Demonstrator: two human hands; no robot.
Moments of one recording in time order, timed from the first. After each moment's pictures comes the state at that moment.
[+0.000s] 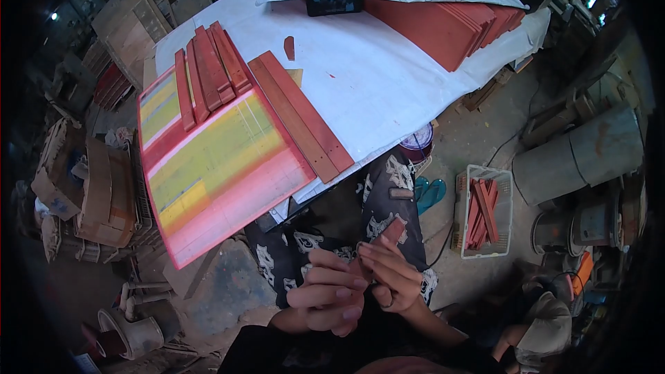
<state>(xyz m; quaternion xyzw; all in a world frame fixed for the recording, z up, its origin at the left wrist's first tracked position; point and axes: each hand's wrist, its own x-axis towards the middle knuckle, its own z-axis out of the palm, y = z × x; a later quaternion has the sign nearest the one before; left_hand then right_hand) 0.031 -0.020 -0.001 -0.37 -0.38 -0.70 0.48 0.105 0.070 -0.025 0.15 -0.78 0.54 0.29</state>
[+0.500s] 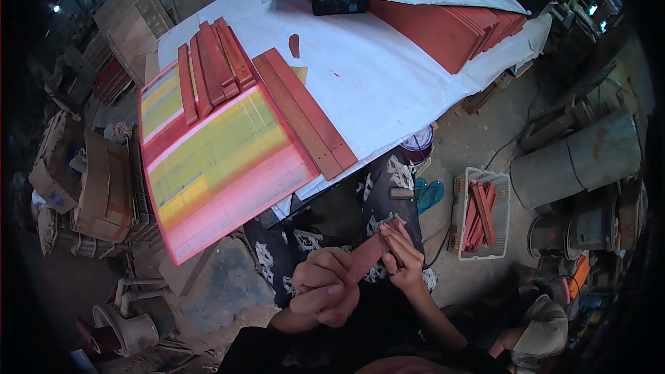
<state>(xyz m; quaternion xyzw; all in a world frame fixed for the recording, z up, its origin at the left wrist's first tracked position) 0.029 -0.041 -0.004 -0.40 -0.43 -0.71 0.39 0.115 0.095 -0.103 0.04 -0.84 0.49 0.24</state>
